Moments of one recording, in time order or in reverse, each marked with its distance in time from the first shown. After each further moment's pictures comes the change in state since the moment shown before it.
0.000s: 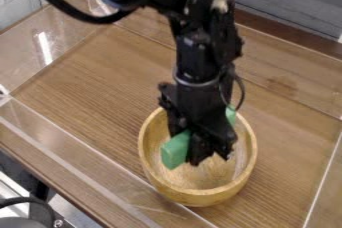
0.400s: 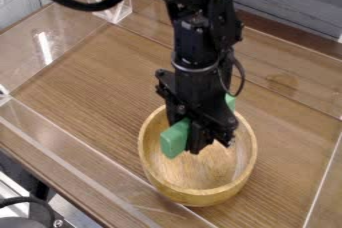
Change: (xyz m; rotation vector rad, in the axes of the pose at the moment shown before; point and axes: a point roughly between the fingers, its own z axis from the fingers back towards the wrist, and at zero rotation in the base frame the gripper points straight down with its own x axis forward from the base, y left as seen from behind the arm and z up) arm 0.004 0.004 0.013 0.015 -0.031 0.023
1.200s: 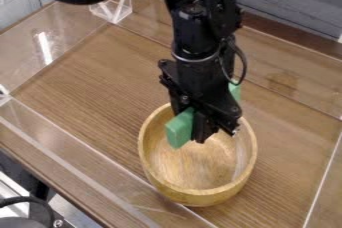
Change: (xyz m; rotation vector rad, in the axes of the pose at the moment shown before) arm 0.008 0.002 0.006 0.000 -0.068 0.003
